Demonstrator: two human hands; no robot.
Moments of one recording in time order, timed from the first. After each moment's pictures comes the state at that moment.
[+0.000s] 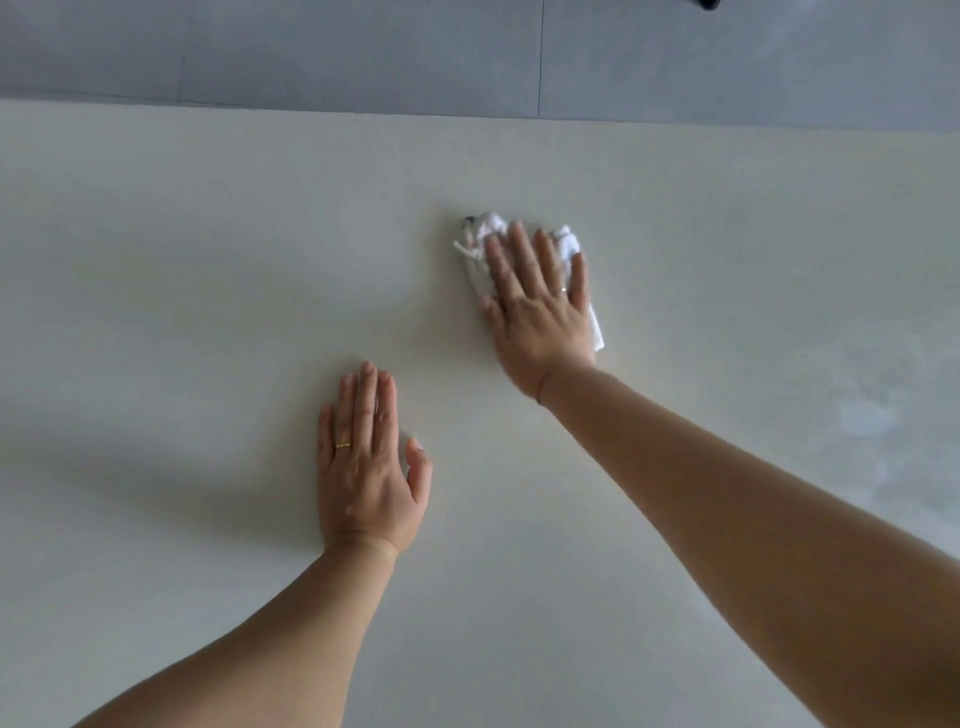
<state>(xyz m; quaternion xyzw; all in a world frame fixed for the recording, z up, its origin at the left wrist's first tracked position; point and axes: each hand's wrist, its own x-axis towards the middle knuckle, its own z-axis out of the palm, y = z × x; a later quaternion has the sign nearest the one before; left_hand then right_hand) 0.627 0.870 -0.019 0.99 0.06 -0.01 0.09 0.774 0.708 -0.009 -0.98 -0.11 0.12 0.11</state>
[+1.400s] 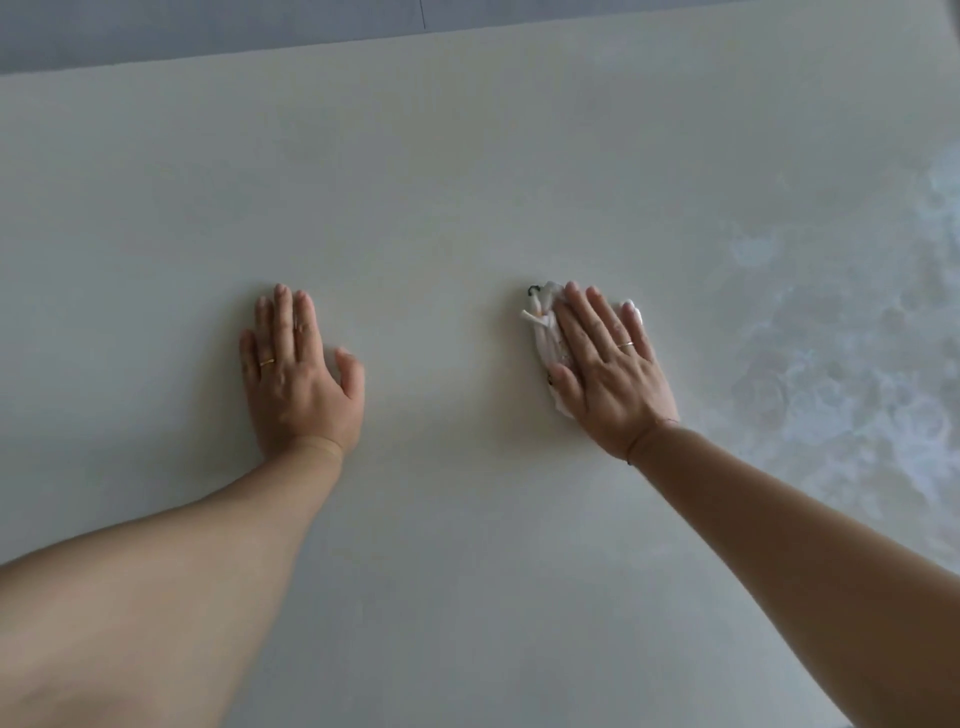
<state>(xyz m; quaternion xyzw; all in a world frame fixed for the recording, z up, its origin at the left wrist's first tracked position) 0.625 0.873 -0.030 0.99 0.04 0.04 0.11 0.595 0.580 -0.002 -0.99 -0.08 0.11 0.06</state>
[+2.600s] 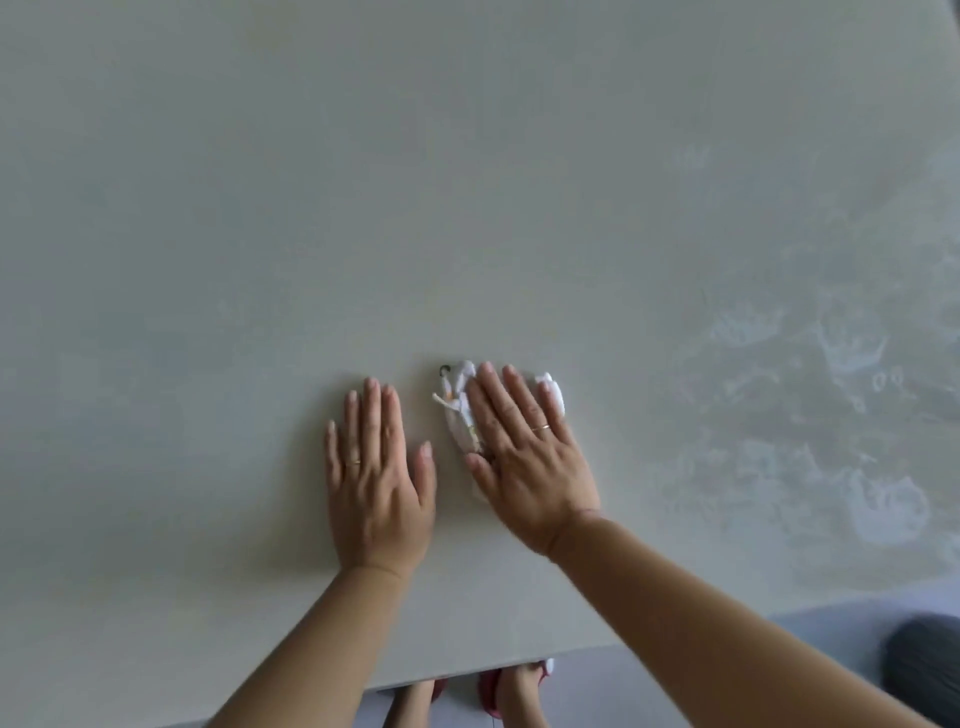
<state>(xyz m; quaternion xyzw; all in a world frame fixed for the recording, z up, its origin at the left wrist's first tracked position) 0.396 0.752 -0.022 0.99 0.01 -0.02 0.10 0.414 0.590 -0.007 -0.98 -0.16 0.10 0.09</state>
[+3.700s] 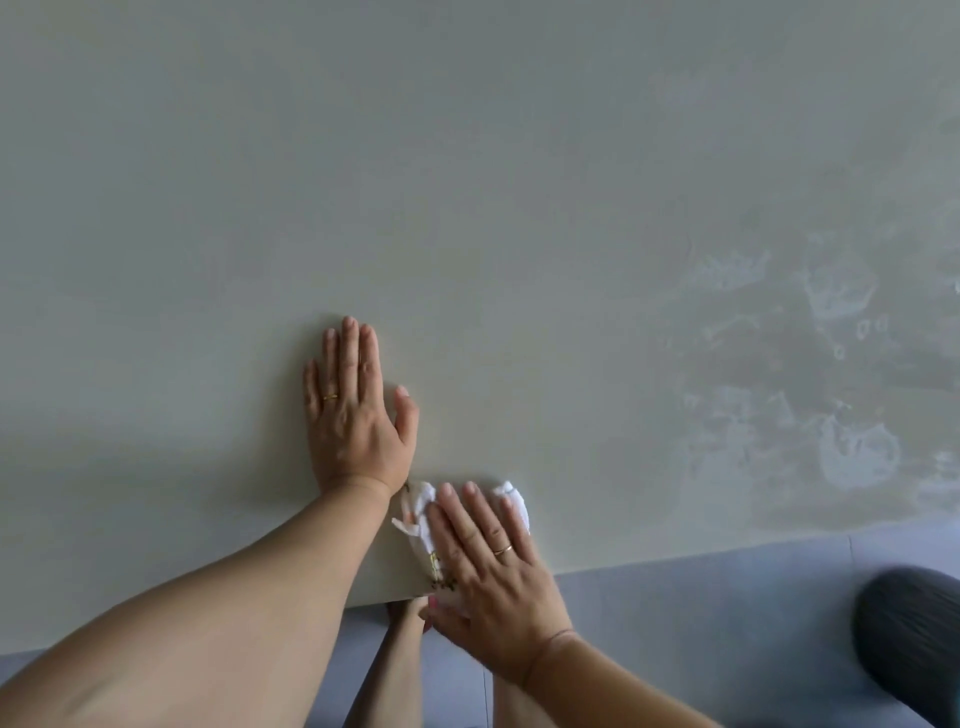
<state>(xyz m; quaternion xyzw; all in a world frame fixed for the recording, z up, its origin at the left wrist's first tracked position) 0.401 0.750 -0.022 1.00 0.03 -0.01 0.09 0.265 0.598 0.003 -0.95 -0.23 0.17 0.13</state>
